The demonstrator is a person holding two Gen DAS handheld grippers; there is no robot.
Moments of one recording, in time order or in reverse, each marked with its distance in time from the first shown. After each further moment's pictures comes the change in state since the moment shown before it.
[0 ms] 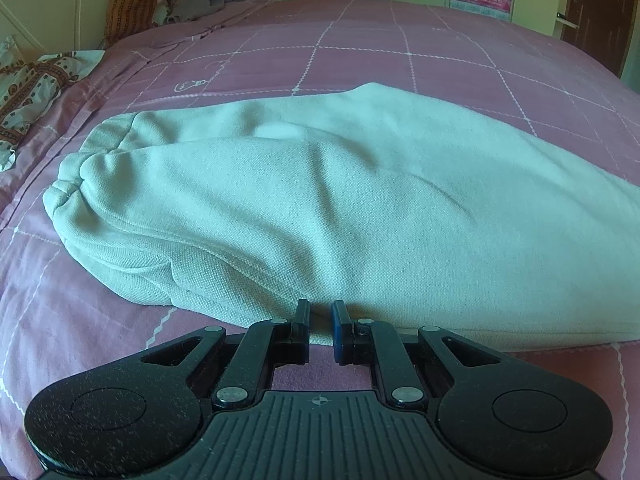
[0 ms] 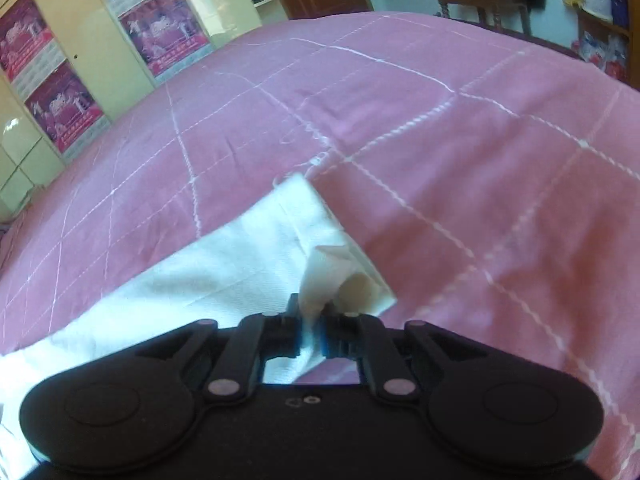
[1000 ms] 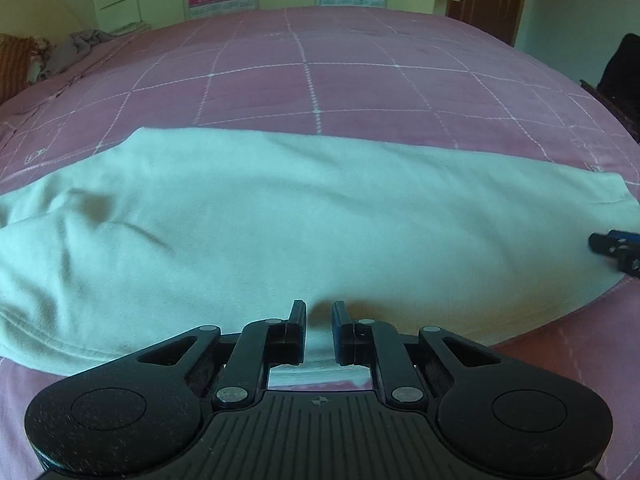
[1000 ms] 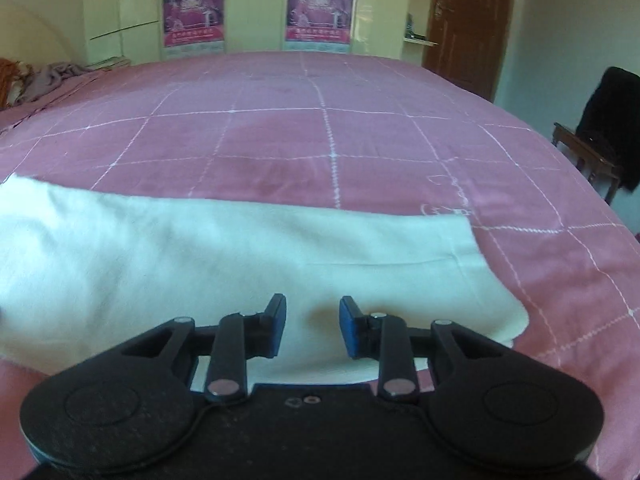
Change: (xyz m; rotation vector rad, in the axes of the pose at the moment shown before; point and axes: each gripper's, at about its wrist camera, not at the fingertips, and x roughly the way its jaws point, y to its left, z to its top) left arm -0.026 -0.170 0.009 0.203 -0.024 -0.247; right arm -0.008 0.107 -0.070 -0.637 -0.043 0.021
